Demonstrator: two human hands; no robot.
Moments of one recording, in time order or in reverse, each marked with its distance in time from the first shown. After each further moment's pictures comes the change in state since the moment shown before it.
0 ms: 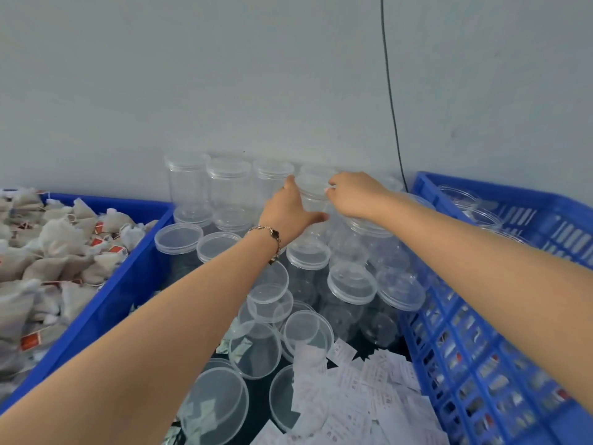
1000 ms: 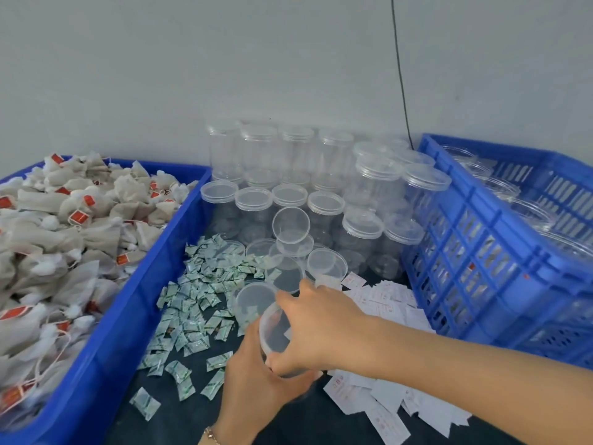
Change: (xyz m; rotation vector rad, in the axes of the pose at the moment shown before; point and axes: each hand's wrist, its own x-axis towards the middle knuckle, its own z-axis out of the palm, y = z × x) left_hand -0.352 -0.069 -0.009 -0.290 0.014 -0.183; right_hand -0.269 -0.104 0.070 -0.040 -0.334 -0.354
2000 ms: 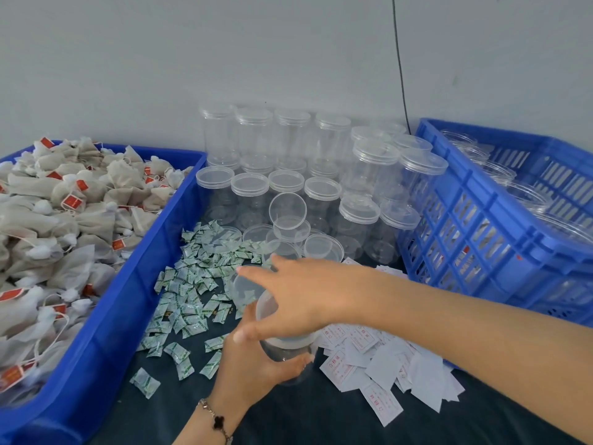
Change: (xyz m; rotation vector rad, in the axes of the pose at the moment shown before) left_hand 0.003 -0.010 -0.002 -0.037 -0.016 0.054; right_hand 0.004 -0.009 -0.033 -0.043 -0.303 -0.104
